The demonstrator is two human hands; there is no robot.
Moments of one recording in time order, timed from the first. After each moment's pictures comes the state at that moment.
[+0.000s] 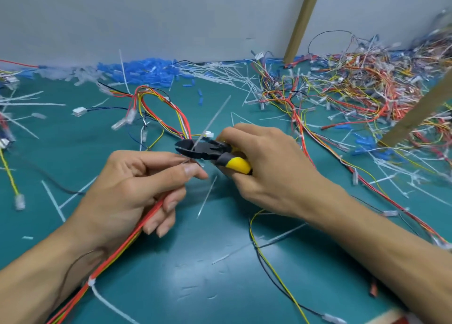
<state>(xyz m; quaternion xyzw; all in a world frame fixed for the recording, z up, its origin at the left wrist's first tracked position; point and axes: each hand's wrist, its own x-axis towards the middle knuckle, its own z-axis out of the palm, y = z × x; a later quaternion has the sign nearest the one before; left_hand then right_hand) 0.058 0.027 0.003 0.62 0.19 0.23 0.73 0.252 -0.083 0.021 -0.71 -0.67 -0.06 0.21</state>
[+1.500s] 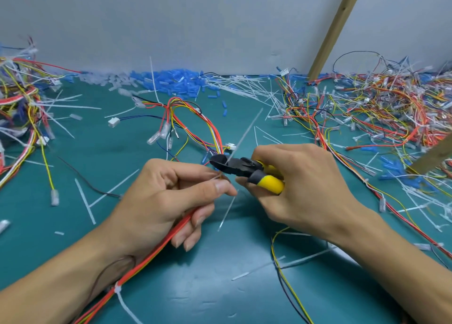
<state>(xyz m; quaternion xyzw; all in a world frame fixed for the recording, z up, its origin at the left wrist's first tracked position) 0.055 0.024 0.009 0.62 0.16 0.21 0.74 0.253 -0.085 0.026 -0.71 -0.67 -0.11 0.21</state>
